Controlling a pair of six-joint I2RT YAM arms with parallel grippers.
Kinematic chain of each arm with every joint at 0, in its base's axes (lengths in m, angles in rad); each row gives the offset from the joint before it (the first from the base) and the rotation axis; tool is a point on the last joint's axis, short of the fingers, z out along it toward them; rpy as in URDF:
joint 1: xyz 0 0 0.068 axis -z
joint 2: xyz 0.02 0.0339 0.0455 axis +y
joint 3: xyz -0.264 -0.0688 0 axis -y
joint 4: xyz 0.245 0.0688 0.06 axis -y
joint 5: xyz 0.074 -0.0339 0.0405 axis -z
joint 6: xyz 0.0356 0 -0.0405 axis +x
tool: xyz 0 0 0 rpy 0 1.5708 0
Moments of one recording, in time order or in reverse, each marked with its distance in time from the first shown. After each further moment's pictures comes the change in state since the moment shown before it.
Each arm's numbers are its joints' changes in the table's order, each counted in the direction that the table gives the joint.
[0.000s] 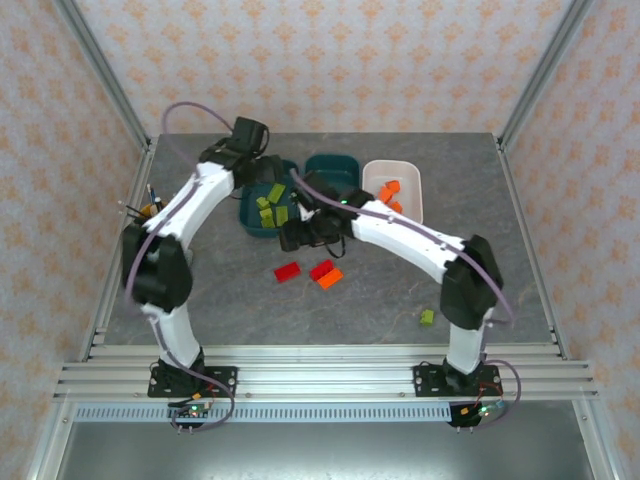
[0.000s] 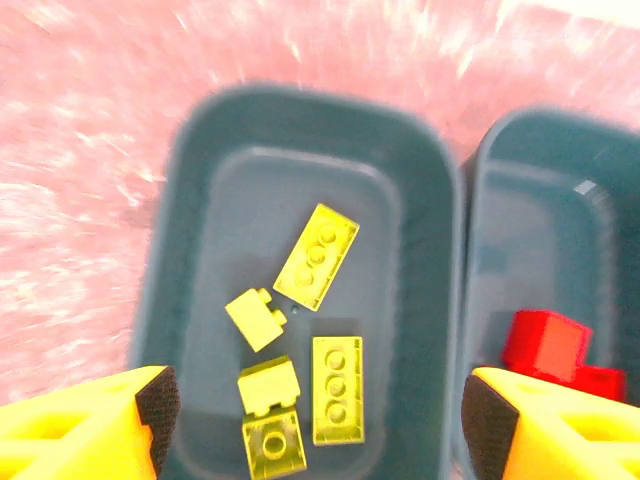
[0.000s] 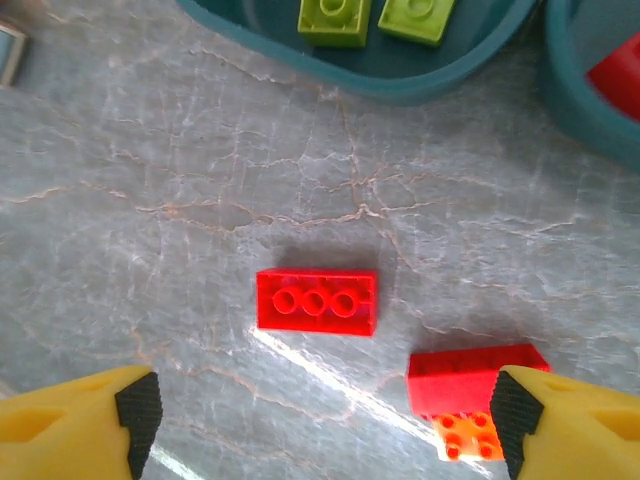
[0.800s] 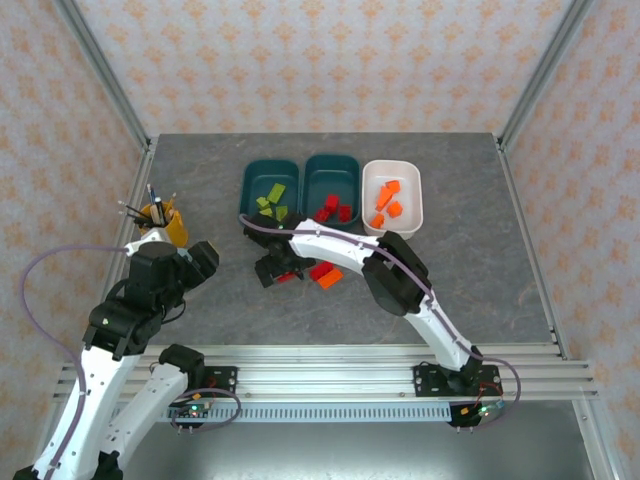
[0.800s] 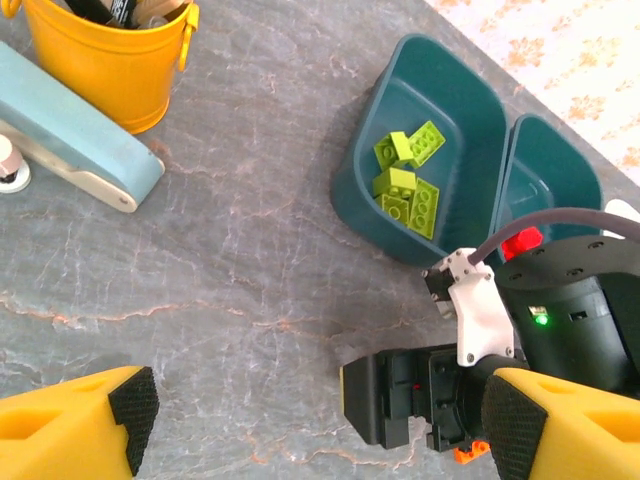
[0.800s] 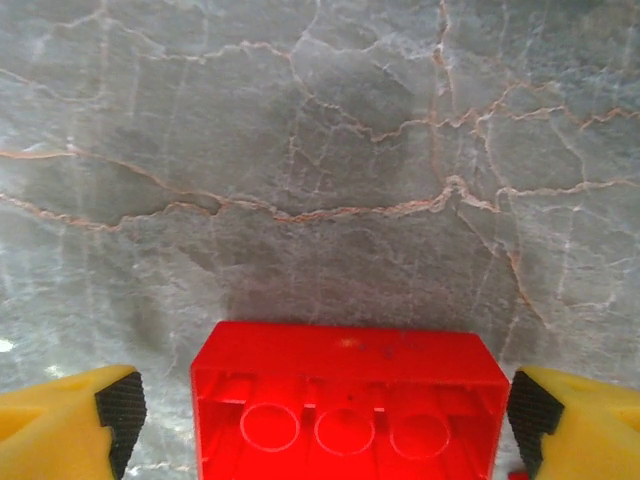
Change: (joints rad) left arm 0.000 -1.048 -0.658 -0.288 -0.049 -0.287; right arm -0.094 0.367 0.209 -0.116 0.084 0.020
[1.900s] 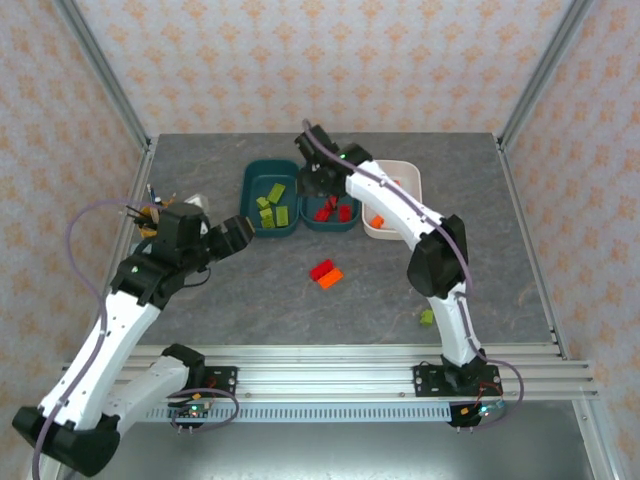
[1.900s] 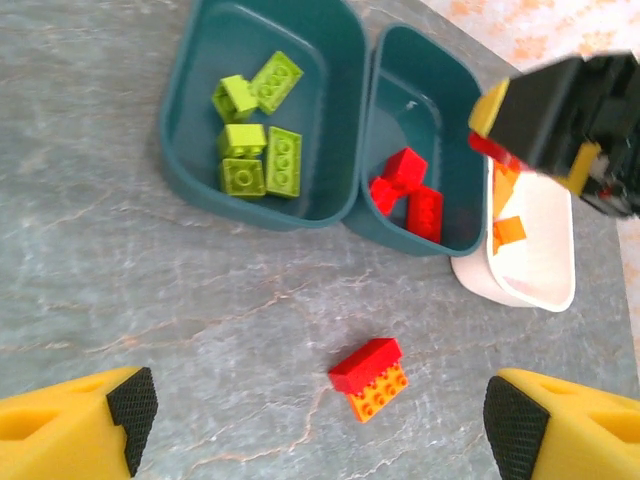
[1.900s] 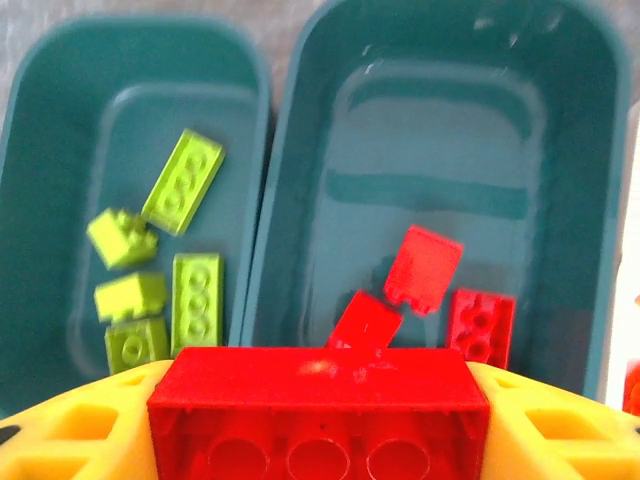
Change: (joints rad) left arm 0.095 0.367 0.143 0.242 0.219 0.084; right arm 0.356 -0.103 0.304 -0.012 0.104 0.051
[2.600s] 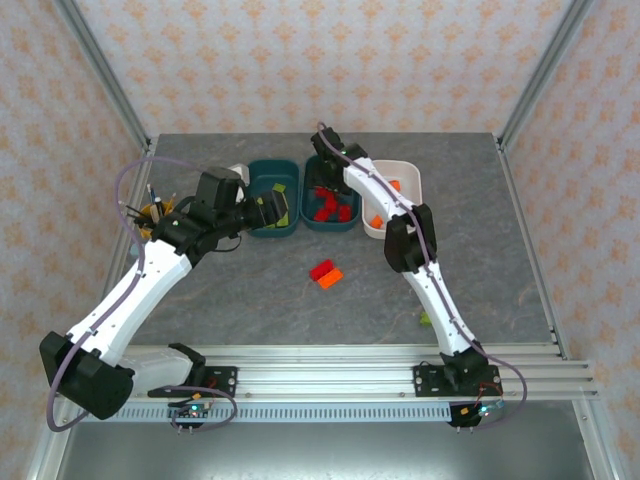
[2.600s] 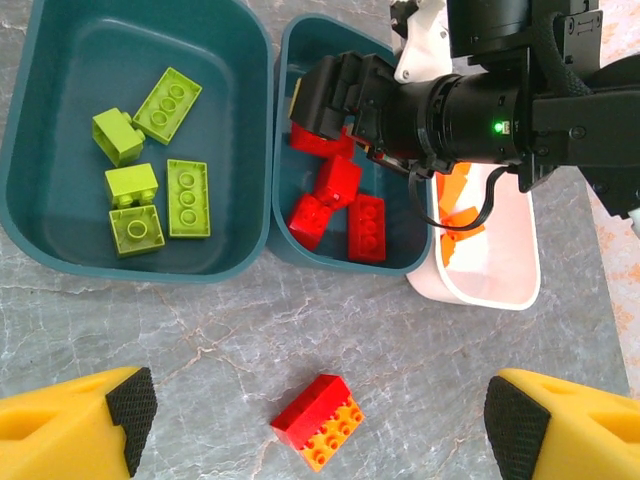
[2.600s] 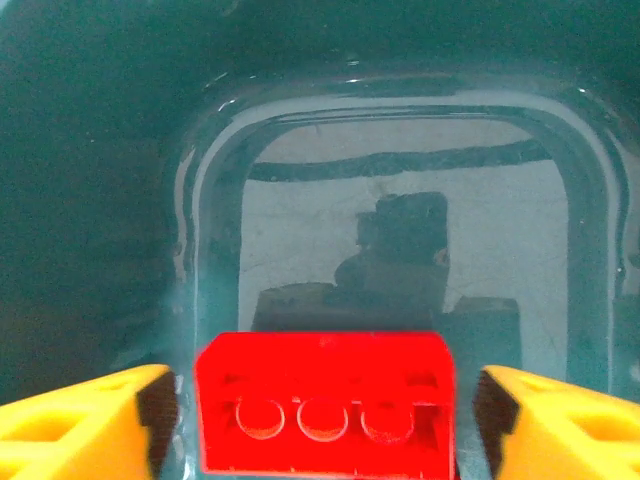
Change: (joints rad) left arm 0.051 0.247 0.134 0.119 0.037 0.055; right arm 0.112 0.428 0.323 0.011 -0.082 0.043
